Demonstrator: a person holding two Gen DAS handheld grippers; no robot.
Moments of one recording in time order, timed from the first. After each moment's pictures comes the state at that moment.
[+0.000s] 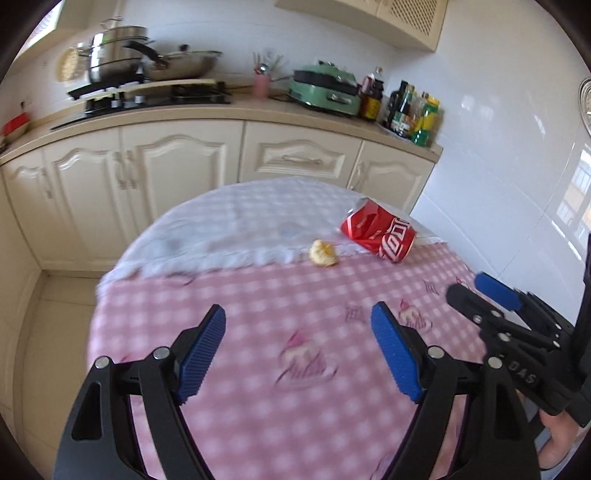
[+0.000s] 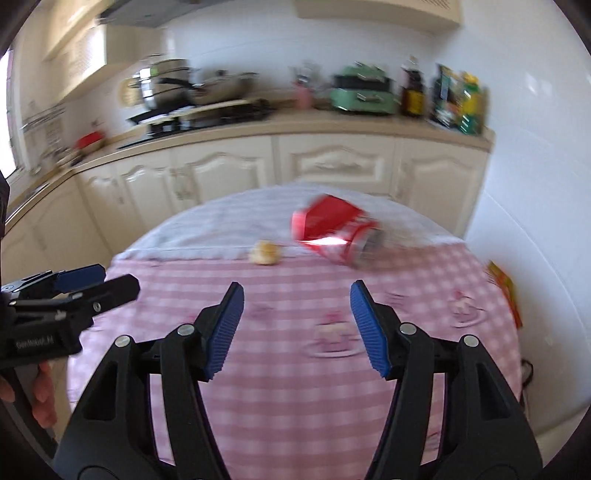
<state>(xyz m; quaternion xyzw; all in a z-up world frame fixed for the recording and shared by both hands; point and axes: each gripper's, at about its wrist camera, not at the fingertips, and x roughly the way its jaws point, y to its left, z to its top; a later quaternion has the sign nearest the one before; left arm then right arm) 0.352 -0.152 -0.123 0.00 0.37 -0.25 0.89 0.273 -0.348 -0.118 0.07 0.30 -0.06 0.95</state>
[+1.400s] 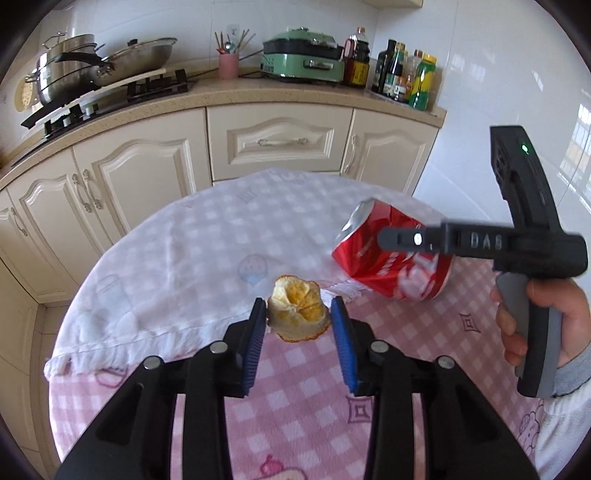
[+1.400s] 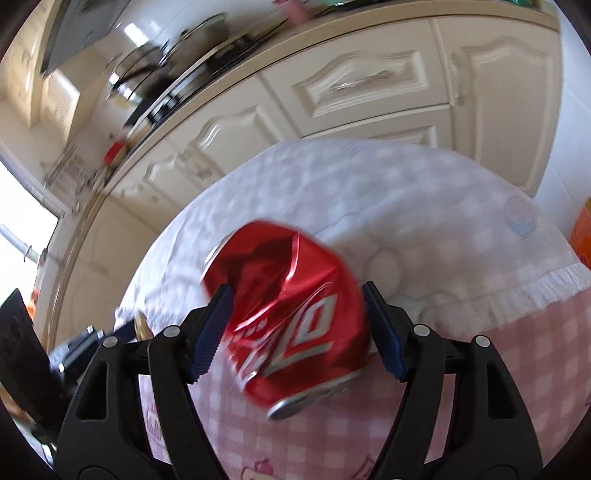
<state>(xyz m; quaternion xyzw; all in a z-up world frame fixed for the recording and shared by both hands) 0.440 -0.226 -0.147 0.07 0.39 -0.26 0.88 0.453 -0.465 -0.177 0.23 0.44 0.10 0.87</state>
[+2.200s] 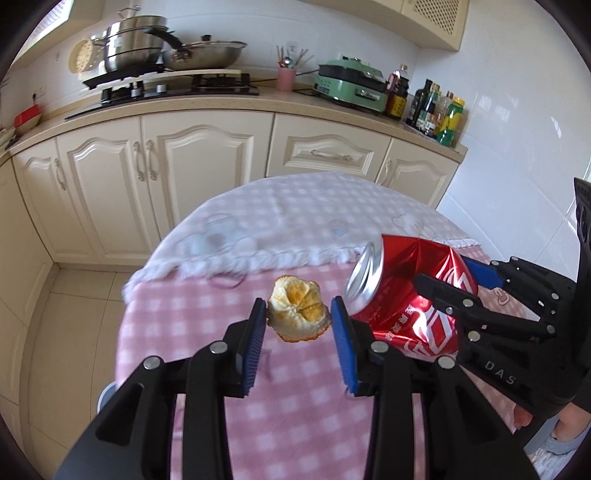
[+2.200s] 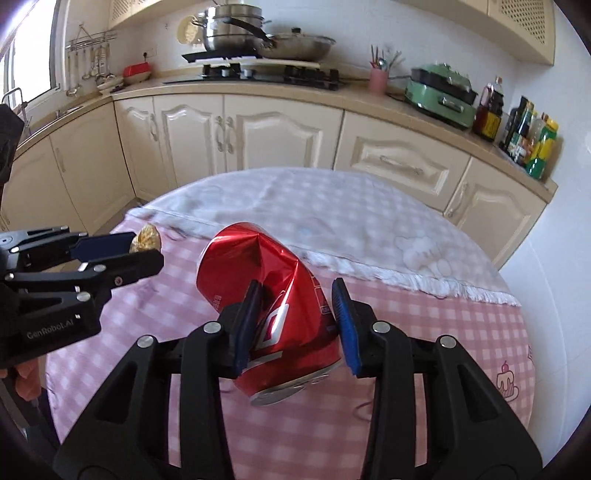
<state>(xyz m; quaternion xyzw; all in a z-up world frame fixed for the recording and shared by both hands) 0.379 -0.095 -0.137 -0.01 0.38 -0.22 0.90 0.346 -0.266 -0.129 -0.06 0.36 0.04 0.93</state>
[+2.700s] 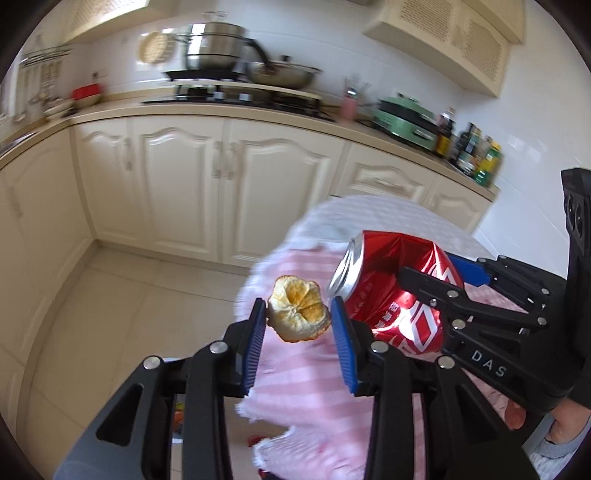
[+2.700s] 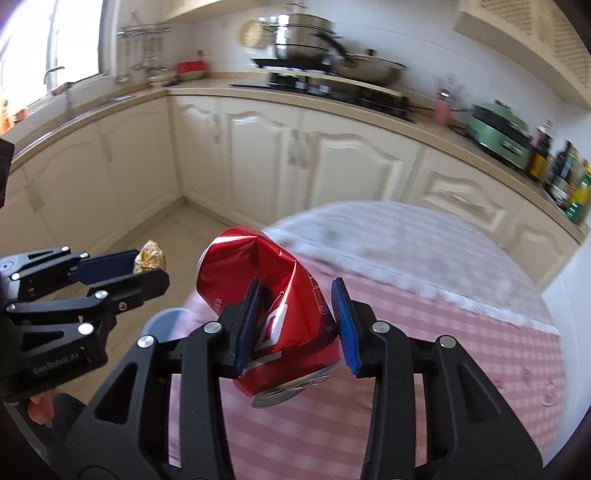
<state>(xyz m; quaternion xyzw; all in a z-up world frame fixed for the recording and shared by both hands) 0.332 0.062 -0.129 -0.06 0.35 -0.13 0.93 0.339 -0.113 -0.112 -0.08 0.34 0.13 0.93</state>
